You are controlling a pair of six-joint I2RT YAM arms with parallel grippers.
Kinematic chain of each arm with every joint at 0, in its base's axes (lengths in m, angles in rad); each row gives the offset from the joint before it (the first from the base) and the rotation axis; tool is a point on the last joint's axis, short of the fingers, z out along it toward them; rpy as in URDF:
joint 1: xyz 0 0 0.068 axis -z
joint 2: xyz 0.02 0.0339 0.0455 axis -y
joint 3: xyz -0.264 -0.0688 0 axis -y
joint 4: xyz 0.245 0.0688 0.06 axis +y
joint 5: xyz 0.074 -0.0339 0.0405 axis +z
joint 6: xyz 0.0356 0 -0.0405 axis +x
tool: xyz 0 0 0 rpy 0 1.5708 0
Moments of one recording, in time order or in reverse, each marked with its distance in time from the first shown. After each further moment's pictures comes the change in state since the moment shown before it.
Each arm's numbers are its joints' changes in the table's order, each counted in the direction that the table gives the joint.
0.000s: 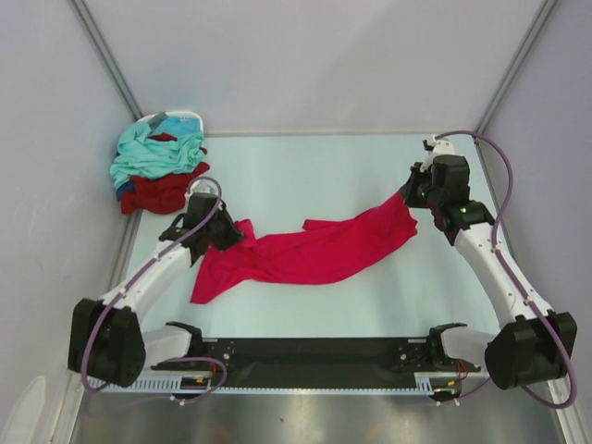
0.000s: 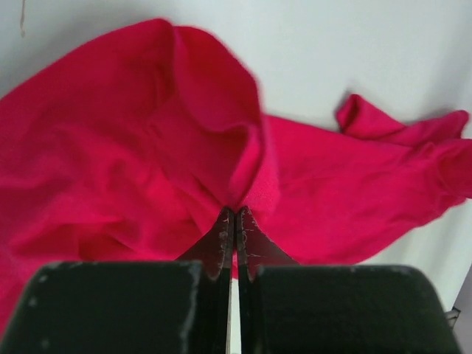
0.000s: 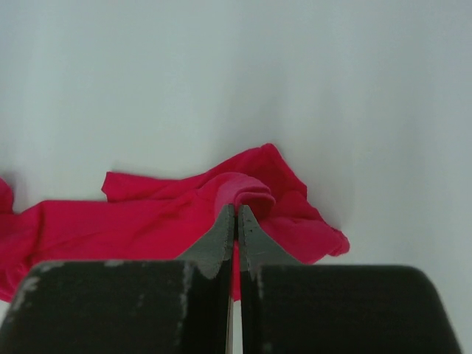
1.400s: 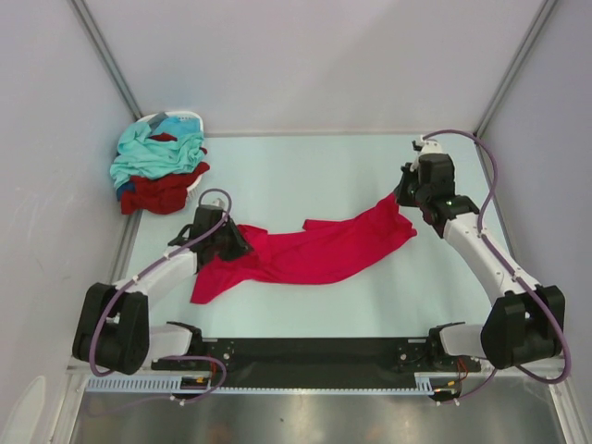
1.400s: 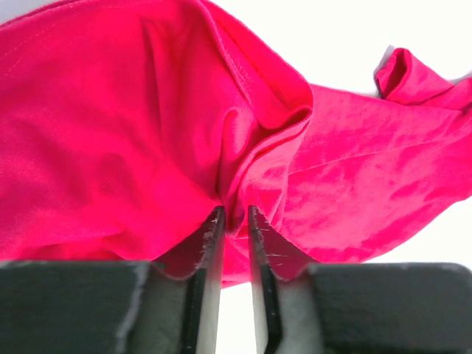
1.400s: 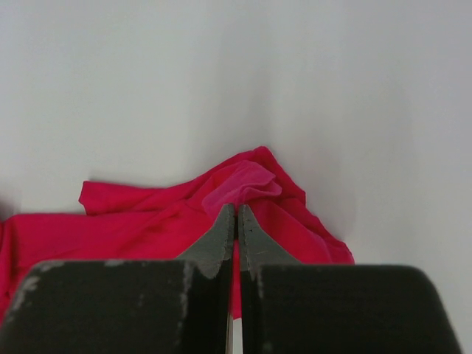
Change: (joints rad) left arm -0.003 -0.099 -0.156 -0.185 -0.096 0.043; right arm -0.034 -0.124 -0.002 -0.069 -0.067 0.016
